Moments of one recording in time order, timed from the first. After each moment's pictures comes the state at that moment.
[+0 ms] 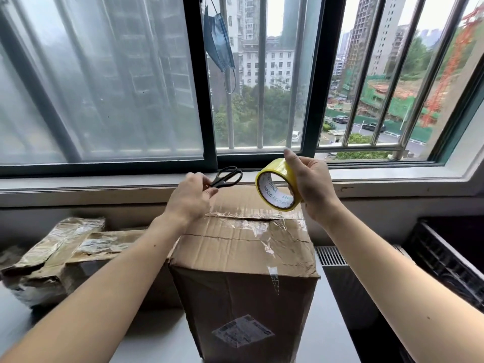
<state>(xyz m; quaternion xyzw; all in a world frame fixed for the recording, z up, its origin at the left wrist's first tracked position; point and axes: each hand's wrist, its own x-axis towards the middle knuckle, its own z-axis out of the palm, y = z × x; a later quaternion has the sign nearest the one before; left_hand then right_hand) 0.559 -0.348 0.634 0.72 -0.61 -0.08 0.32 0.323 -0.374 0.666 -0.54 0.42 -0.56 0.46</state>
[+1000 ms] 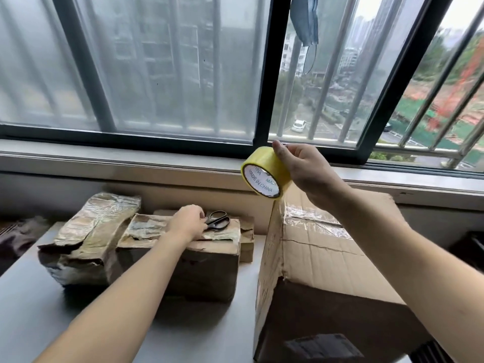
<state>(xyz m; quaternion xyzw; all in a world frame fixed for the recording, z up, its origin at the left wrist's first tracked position) 0.771 -0.369 0.492 0.81 -0.56 -0.12 0.12 0.523 -0.385 0.666 -0.70 0.42 -0.40 0.41</state>
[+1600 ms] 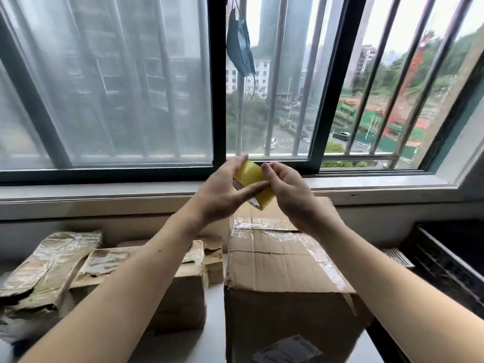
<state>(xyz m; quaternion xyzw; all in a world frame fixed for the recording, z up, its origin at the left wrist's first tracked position) 0.611 -0.343 0.671 0.50 -0.73 -0.24 0.39 0.450 -0.363 0.662 -0.66 0.36 -0.49 0.45</state>
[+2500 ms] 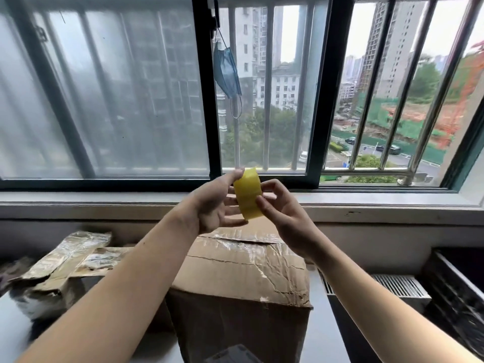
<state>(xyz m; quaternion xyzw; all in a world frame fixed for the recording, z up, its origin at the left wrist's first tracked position) 0.492 -0.331 0.709 0.58 -0.39 -0.56 0.45 0.329 -0.362 0.650 -0.68 0.14 -0.45 0.56</state>
